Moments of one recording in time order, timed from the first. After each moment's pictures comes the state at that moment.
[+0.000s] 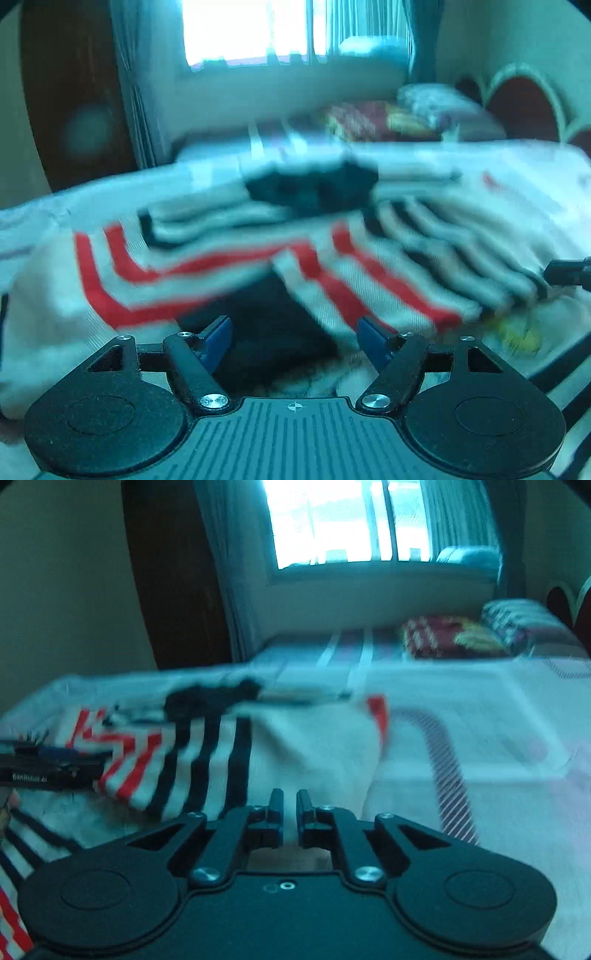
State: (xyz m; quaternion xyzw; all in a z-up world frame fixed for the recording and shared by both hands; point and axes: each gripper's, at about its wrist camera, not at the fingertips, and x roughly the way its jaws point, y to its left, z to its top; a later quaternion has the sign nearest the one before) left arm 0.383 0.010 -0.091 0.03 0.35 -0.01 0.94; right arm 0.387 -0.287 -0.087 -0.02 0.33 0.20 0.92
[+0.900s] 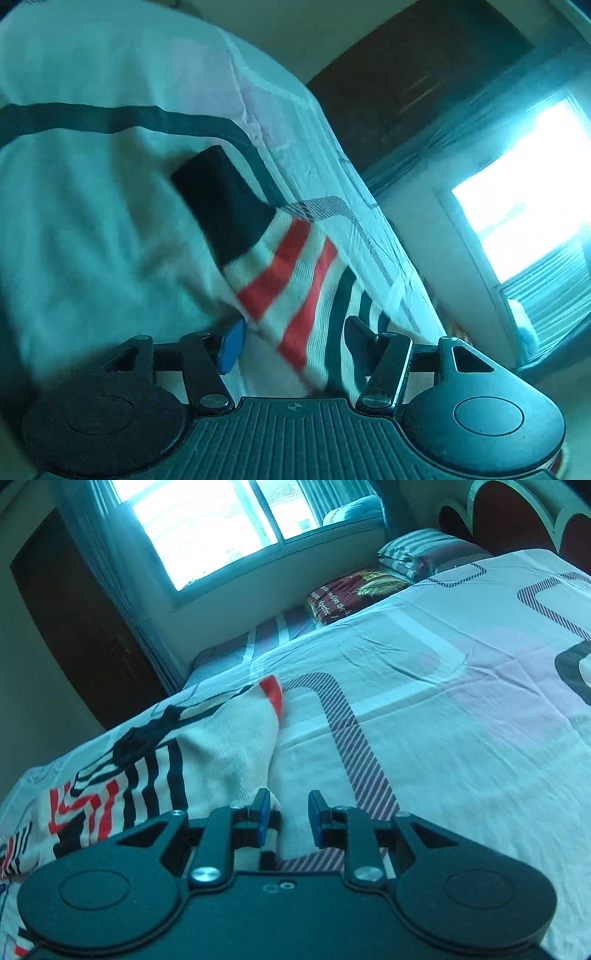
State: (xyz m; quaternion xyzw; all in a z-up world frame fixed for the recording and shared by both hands) left arm 0.216 0.385 -0.124 -0.47 0.20 0.23 0.83; right arm 0.365 -0.358 -0.064 0.17 0.33 0.08 0.93
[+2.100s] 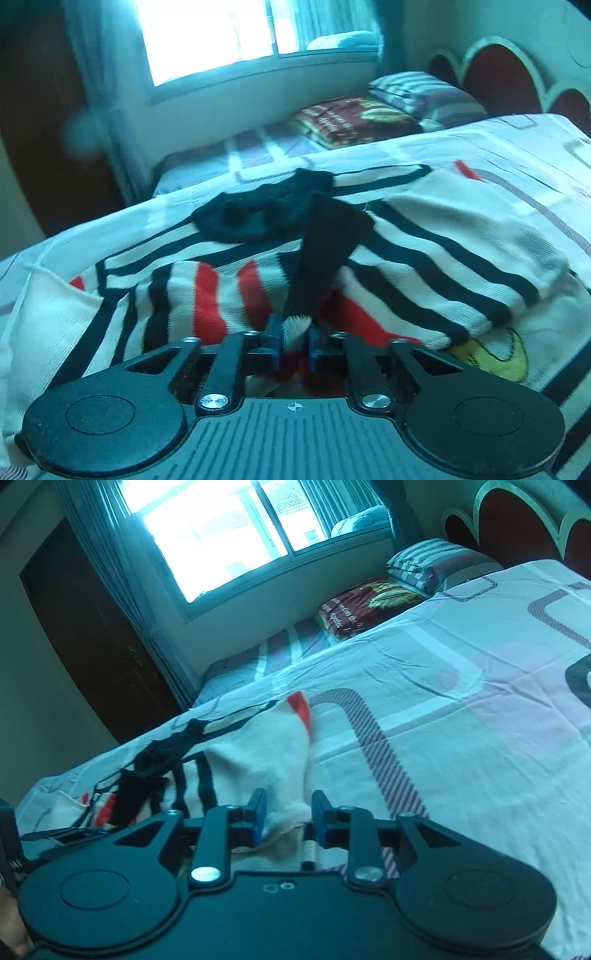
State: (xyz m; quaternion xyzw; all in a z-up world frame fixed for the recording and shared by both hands) left arm 0.420 -0.044 -0.077 0.10 0.34 -0.04 0.93; right arm 0.357 -0.343 -0.050 0.19 0.31 0.10 0.93
